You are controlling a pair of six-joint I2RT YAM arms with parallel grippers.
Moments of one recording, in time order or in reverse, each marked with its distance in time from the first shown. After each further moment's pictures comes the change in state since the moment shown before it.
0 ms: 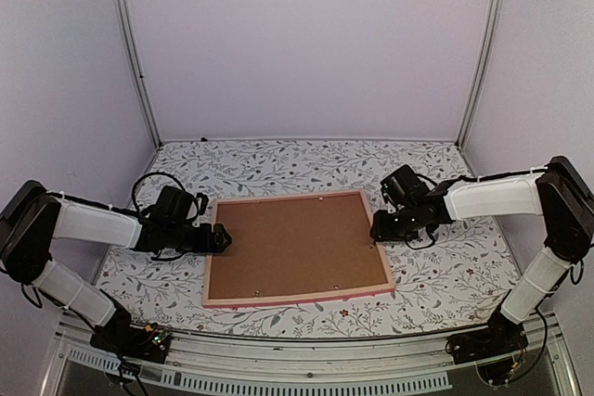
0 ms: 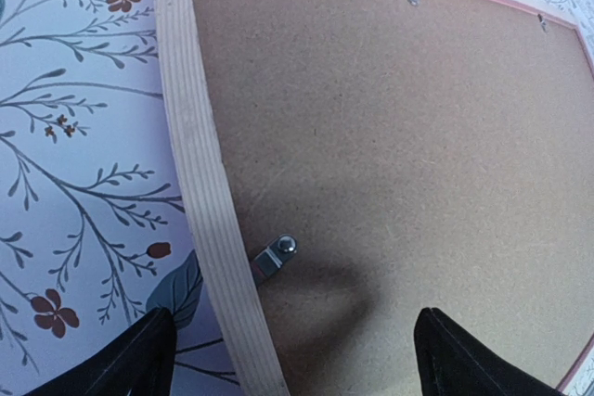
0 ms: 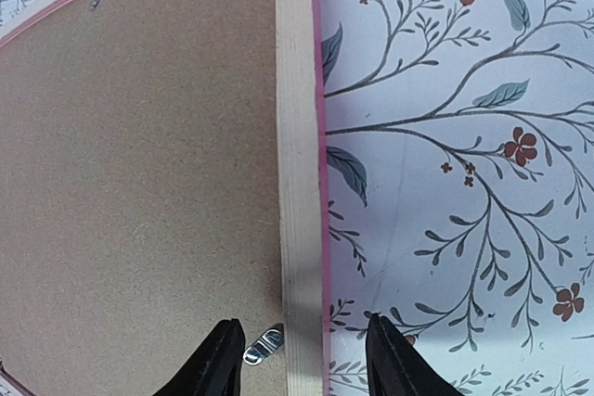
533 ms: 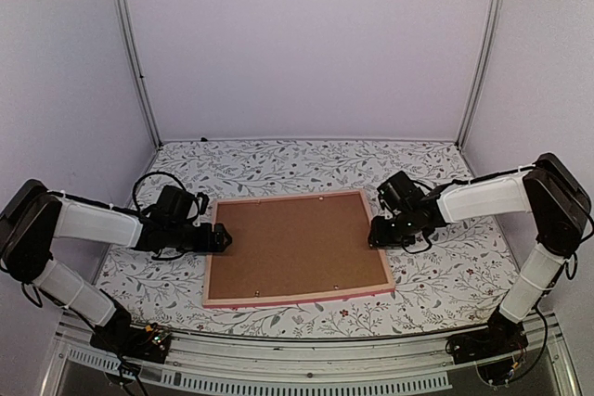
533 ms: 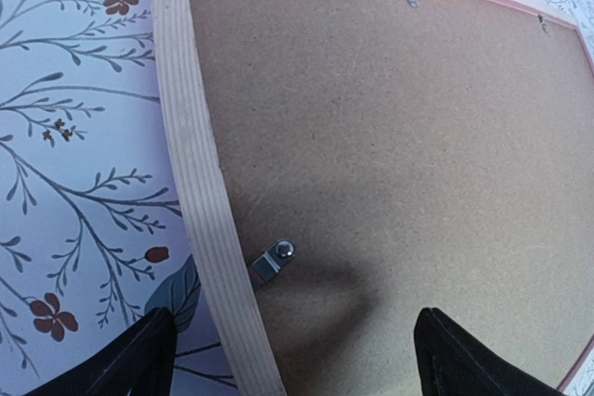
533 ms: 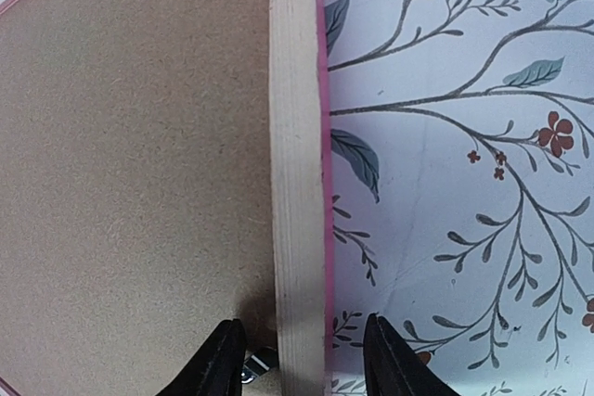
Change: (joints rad) left arm 0.000 0.008 0.006 0.000 0.000 0.001; right arm 0.000 0.065 -0.006 0.029 -0.025 0.000
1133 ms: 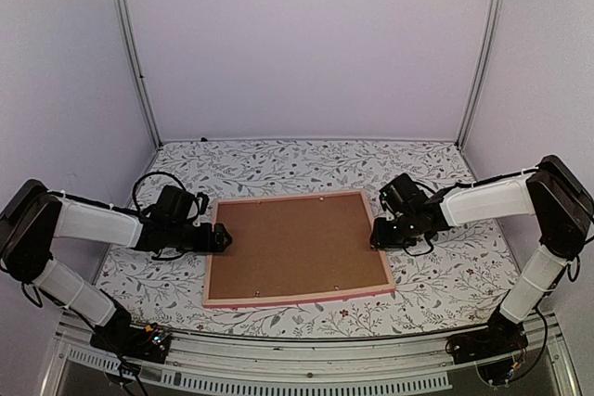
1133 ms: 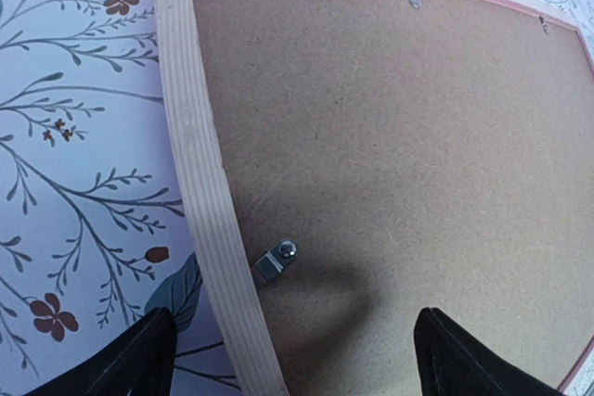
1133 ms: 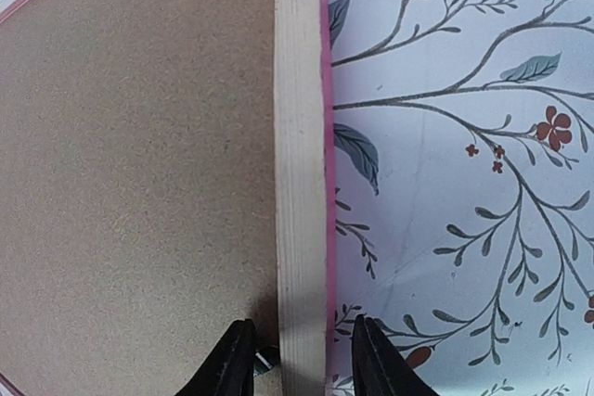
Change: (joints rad) left arm 0.000 0.000 0.000 0.000 -0.001 0.000; right arm 0.000 -0.024 -0.042 0.045 0.000 0.000
